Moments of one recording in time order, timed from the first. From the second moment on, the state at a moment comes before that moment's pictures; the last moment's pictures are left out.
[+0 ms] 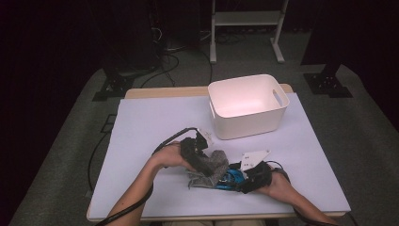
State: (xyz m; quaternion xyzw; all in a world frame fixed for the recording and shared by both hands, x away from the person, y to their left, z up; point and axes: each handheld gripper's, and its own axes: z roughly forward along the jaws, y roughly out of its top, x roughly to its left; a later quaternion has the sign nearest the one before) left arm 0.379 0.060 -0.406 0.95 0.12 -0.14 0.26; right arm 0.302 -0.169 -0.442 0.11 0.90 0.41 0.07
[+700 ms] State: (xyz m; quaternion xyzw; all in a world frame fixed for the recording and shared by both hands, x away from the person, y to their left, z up) left arm 0.362 0.059 -0.404 0.96 0.09 -0.09 0.25; right arm 0.330 -0.176 -0.452 0.20 0.89 0.41 -0.06
